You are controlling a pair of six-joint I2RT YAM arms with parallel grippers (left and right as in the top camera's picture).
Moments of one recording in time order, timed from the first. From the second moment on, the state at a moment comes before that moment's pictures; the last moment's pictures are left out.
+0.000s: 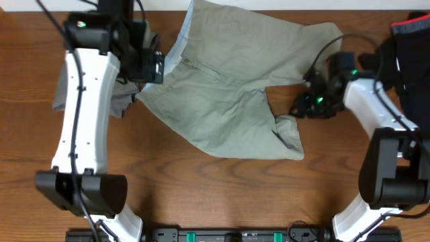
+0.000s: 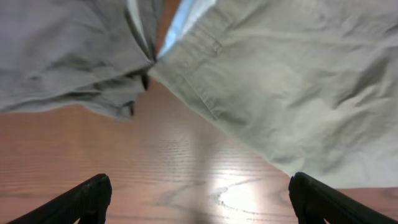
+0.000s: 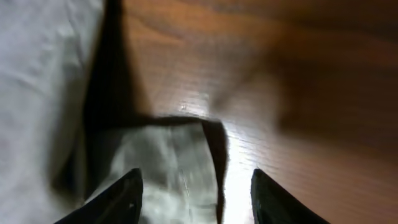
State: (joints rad) left arm -0.09 1.82 1.96 -1.47 0.00 -0.02; right arm -0.01 1.86 1.19 -0.74 -0.37 -0.05
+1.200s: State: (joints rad) left arm -0.09 1.88 1.41 -1.07 0.09 -0.02; right arm -0.13 1.56 1.39 -0.94 -0.12 -0.01
